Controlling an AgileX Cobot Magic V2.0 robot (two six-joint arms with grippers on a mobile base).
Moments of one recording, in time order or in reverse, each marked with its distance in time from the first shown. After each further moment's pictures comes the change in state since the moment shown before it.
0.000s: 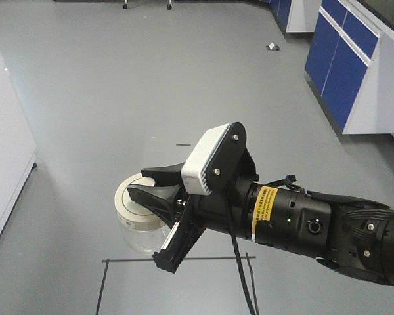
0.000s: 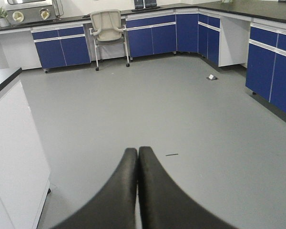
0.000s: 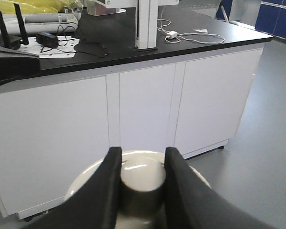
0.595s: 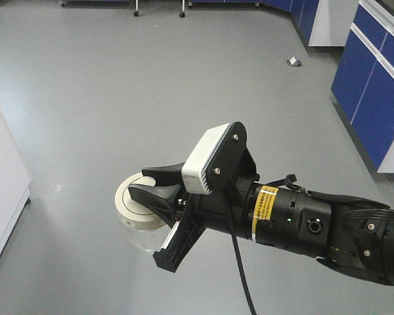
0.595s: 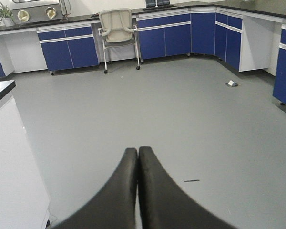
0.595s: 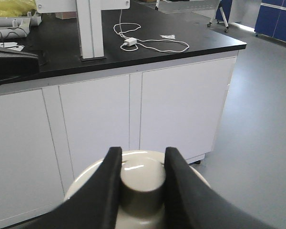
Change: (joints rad) left arm 0.000 0.000 0.000 0.000 0.000 0.000; right arm 0.000 0.000 0.000 0.000 0.000 0.000
